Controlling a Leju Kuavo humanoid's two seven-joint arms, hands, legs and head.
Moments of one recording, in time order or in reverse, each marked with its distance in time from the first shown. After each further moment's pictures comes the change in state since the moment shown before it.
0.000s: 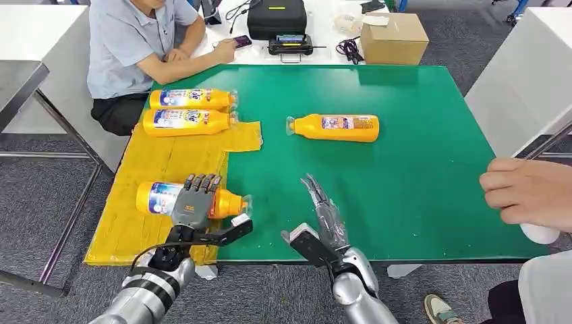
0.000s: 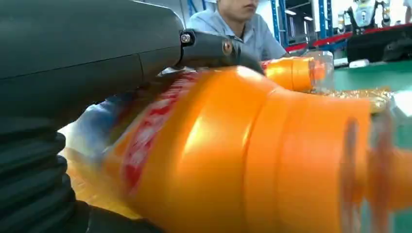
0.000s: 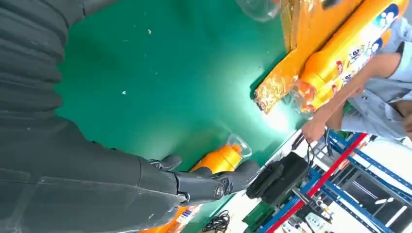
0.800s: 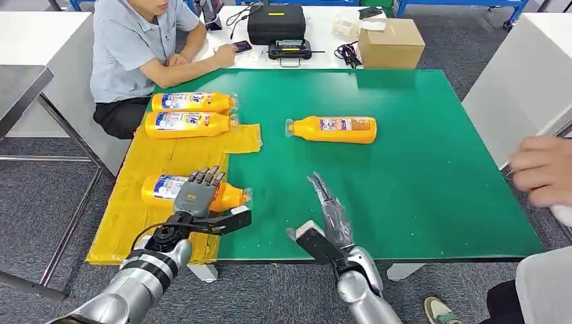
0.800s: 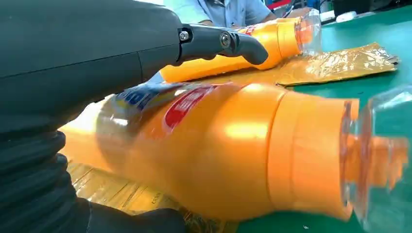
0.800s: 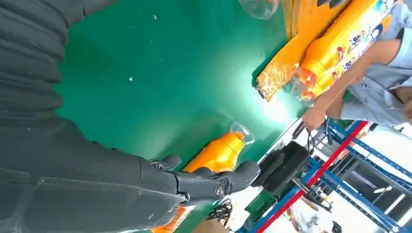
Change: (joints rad) left arm -0.082 0.008 -0.001 0.079 0.069 -0.204 -0.064; right arm 0.001 0.000 -0.041 0.000 0.011 0.007 -0.014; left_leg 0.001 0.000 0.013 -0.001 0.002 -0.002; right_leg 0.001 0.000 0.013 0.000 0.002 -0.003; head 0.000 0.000
